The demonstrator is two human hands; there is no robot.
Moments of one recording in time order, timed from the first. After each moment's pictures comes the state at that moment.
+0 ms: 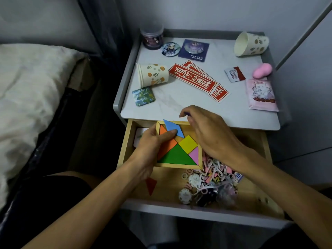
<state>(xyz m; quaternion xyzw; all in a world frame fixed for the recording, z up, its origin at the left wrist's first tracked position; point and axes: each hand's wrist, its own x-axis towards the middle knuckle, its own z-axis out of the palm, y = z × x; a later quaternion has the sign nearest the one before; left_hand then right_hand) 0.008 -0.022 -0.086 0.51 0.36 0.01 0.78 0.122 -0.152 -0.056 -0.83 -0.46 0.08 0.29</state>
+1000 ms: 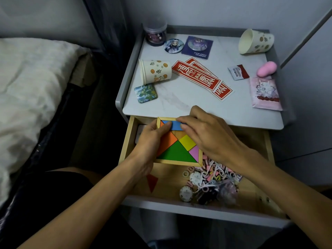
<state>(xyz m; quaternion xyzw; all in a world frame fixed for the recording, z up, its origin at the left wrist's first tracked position) 0.008 -0.020 -0.082 0.51 0.37 0.04 0.77 0.116 -0.152 -0.059 -0.81 -0.55 0.02 0.21</state>
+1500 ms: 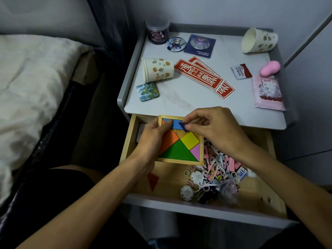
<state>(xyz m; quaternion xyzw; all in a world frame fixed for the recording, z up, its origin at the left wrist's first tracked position) 0.010 -0.020 -0.082 0.53 0.37 0.06 0.76 0.124 -0.152 -0.049 -0.81 -0.38 0.20 0.40</state>
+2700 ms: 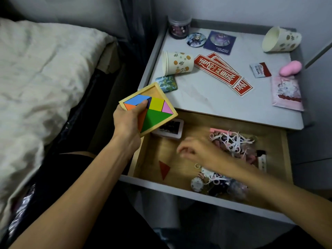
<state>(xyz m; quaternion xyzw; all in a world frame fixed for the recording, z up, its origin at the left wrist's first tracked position) -0.030 0.045 -0.076 0.41 0.48 0.27 0.72 0.075 -0.141 -0.124 -0.76 -0.54 0.30 0.20</state>
